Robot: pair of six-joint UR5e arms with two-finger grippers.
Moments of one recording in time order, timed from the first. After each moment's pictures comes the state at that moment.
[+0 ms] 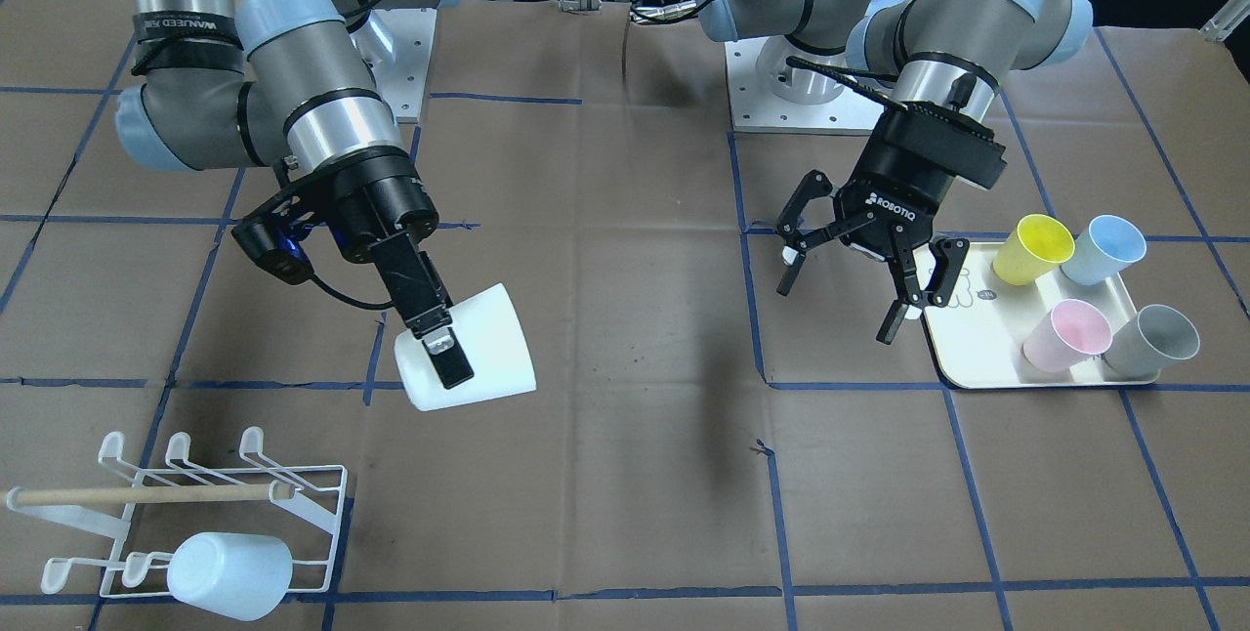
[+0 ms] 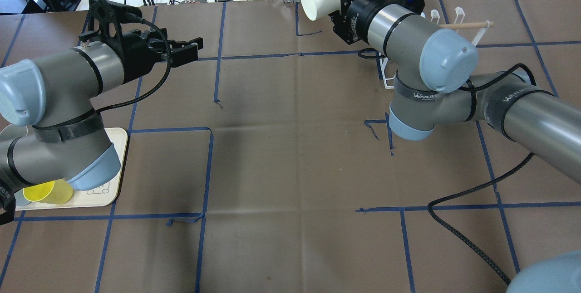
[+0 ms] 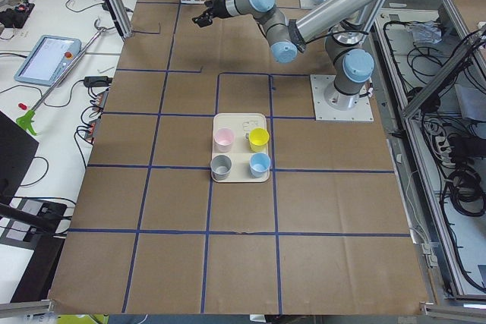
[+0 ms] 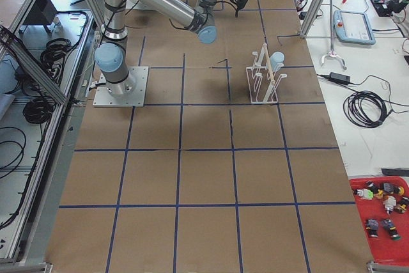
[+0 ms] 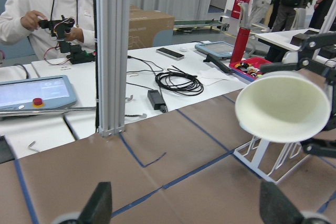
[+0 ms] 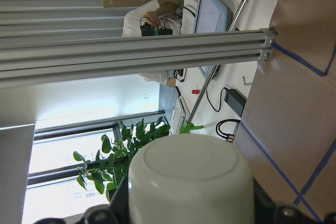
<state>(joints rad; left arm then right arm) -1.36 -1.60 -2.15 -0.13 1.03 0.29 1.63 -1.25 1.94 -3.50 -1.15 1.48</state>
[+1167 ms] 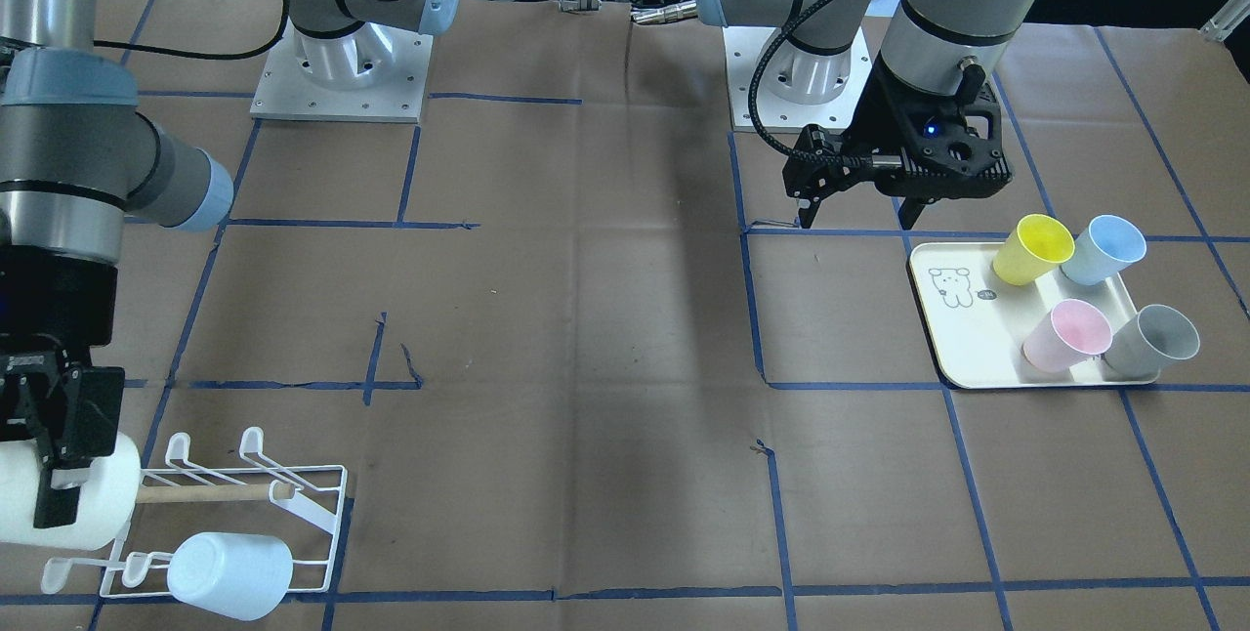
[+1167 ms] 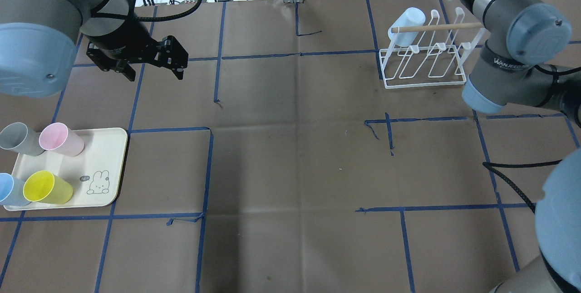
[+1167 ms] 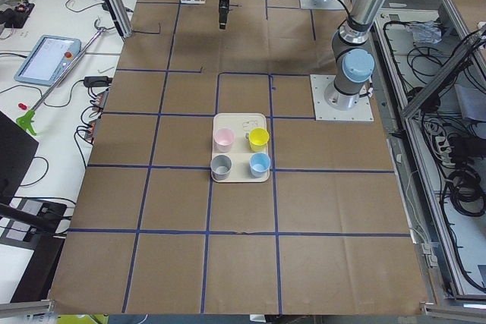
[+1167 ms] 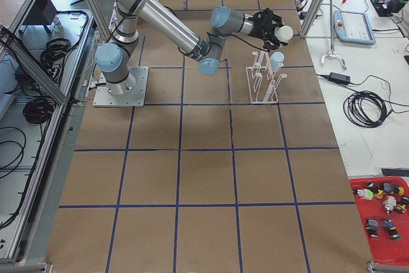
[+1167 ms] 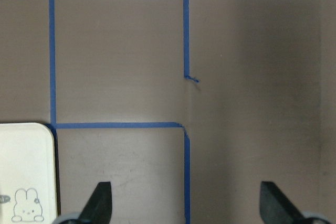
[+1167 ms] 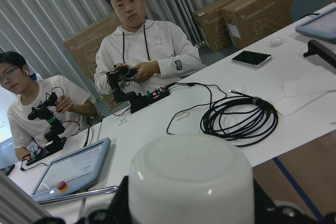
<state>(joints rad) -1.55 -1.56 -1.66 -1.42 1.58 0.03 1.31 -1.16 1.86 -3.49 -1.30 0.31</state>
